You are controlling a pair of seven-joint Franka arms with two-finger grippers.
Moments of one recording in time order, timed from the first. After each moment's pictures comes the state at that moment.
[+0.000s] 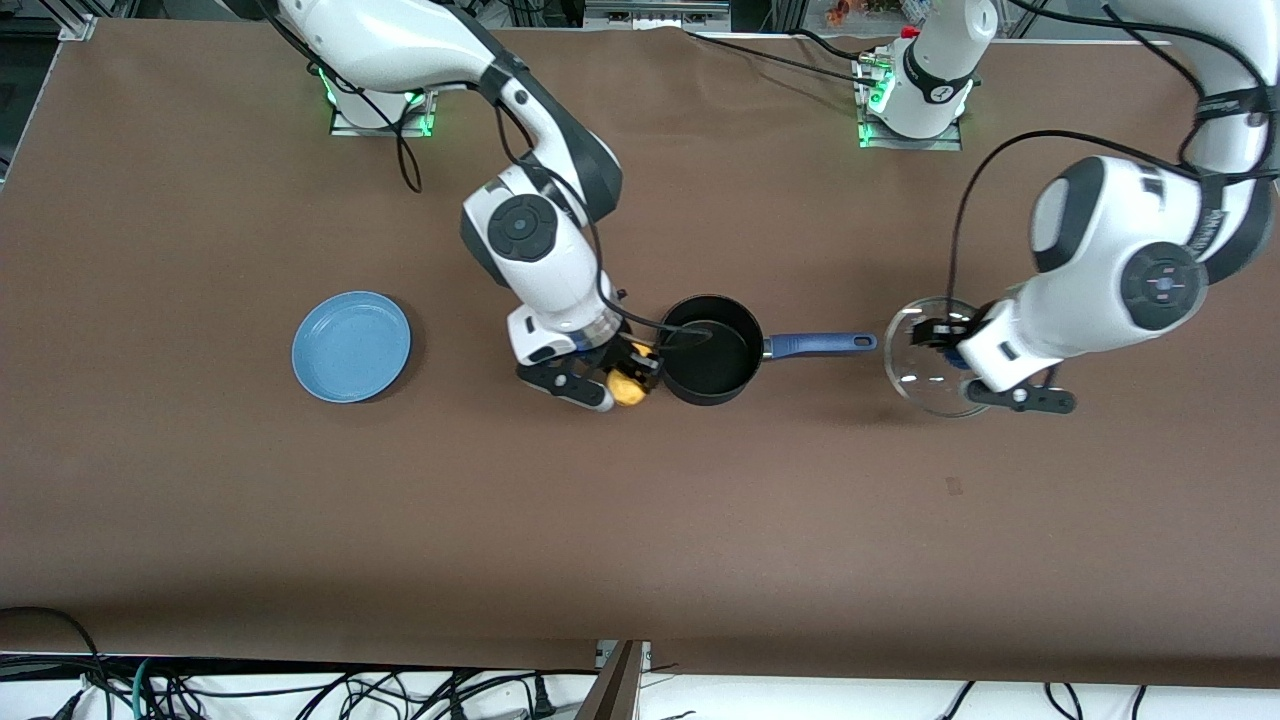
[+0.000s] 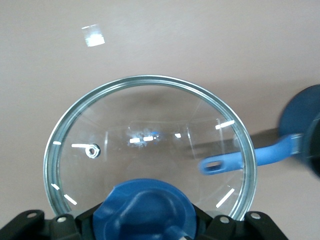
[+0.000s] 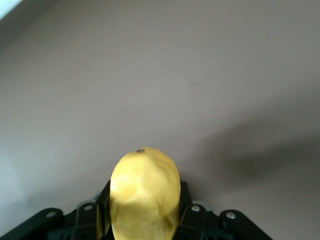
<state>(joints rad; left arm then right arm) 0.12 0.28 -0.24 -1.80 0.00 1.89 0.01 0.57 0.74 0.15 -1.32 0.02 2.38 1.09</state>
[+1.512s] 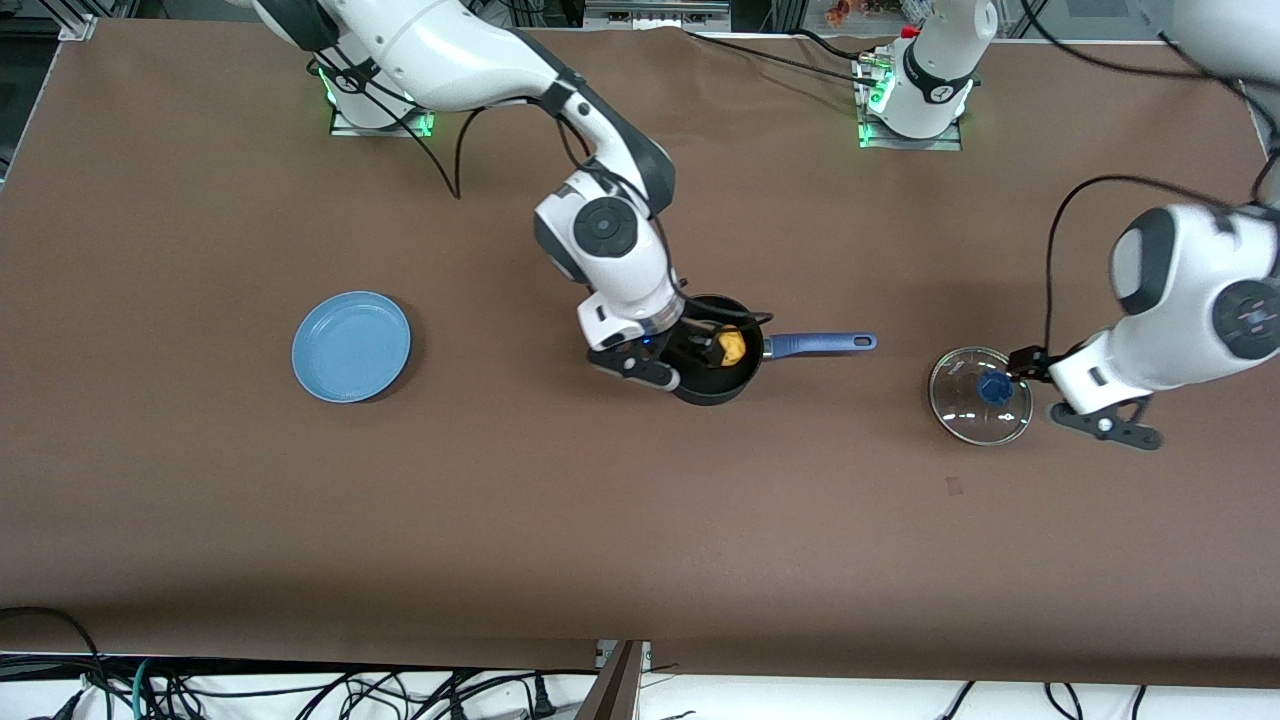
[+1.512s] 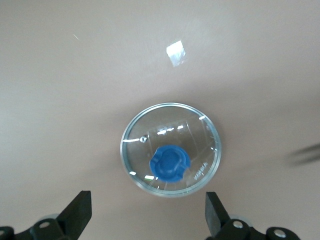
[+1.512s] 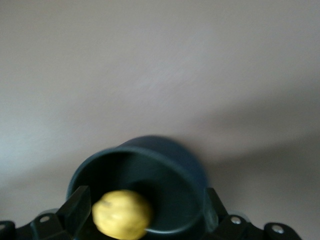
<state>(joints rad) 0.31 0.35 -0.30 -1.70 0.20 1.93 0.25 0.63 0.81 0.14 -1.23 0.02 2.23 1.05</state>
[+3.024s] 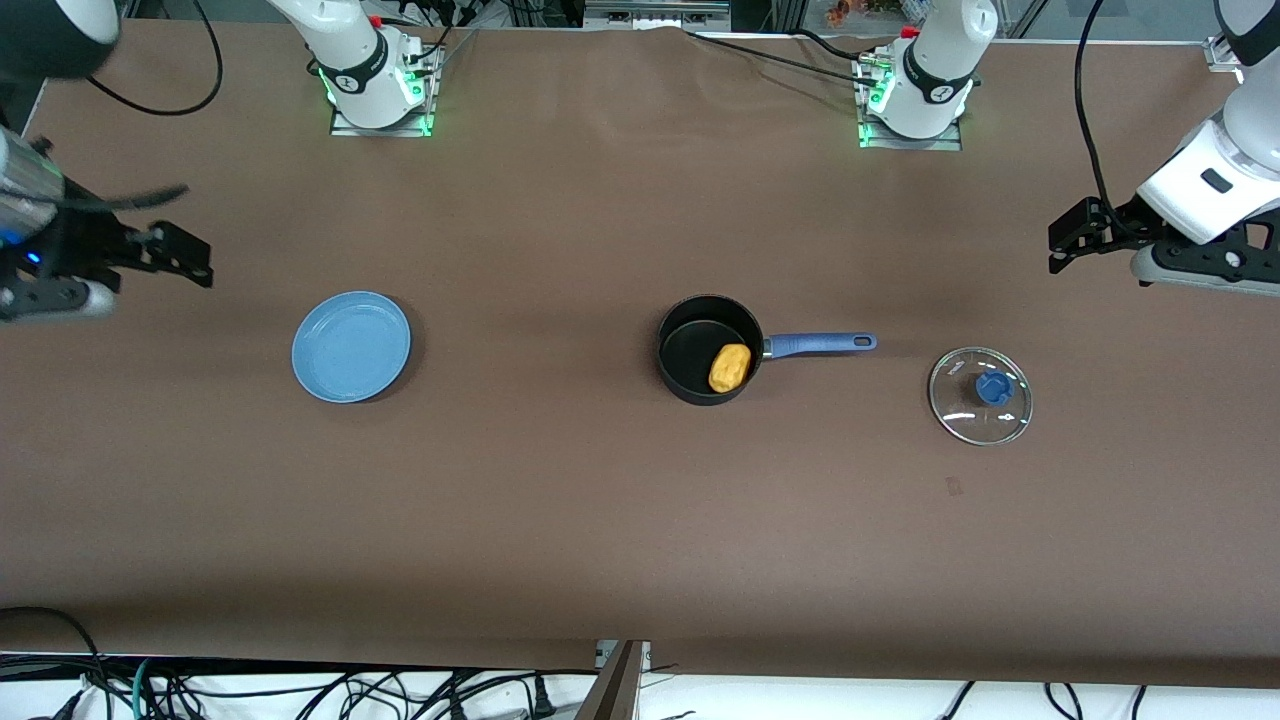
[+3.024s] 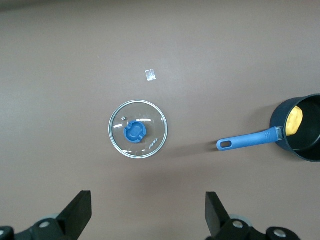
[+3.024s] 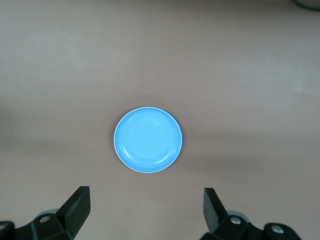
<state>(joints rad) 0.00 -0.03 -0.06 -1.71 0.03 1.71 0.08 -0.03 0.13 0.12 -1.43 -0.06 1.53 -0.01</state>
